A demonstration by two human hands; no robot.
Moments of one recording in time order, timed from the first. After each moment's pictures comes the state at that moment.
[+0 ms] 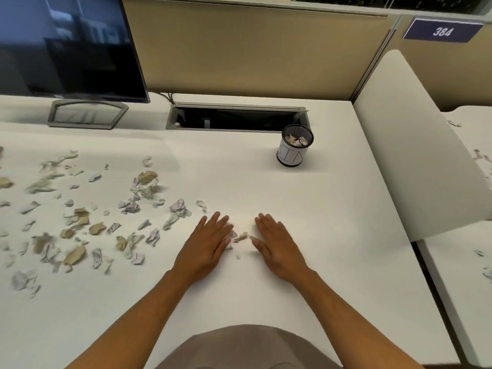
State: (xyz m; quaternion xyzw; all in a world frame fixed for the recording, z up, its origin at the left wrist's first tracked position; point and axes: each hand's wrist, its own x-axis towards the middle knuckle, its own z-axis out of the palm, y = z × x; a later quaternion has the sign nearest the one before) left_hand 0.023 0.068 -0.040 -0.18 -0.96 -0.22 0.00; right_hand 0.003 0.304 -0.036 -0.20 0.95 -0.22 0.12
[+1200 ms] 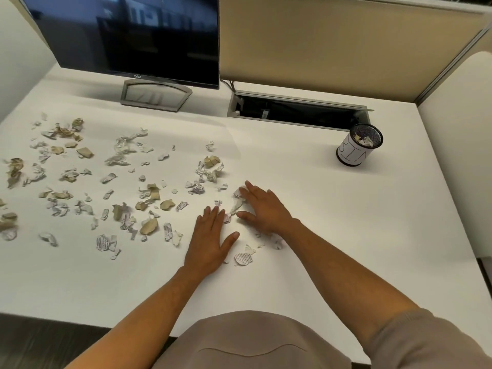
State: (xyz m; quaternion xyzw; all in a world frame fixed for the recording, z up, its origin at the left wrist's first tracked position) left_hand 0.074 -0.044 -0.050 0.03 -0.97 -0.25 -0.02; right_hand -0.056 0.125 -0.021 -0.33 0.92 -0.12 0.19
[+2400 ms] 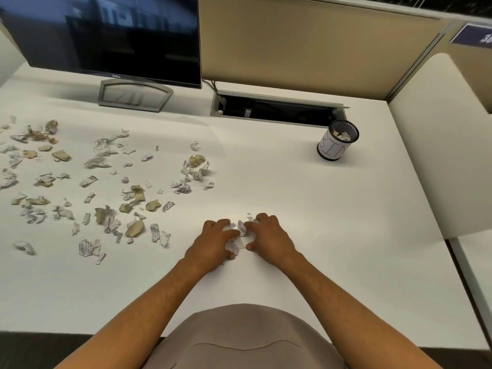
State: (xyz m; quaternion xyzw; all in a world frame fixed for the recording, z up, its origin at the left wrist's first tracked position) left_hand 0.066 -0.022 -0.024 -0.06 -0.96 -0.21 -0.20; right_hand 0.028 0.157 -0.005 -0.17 0.95 -0.14 0.22
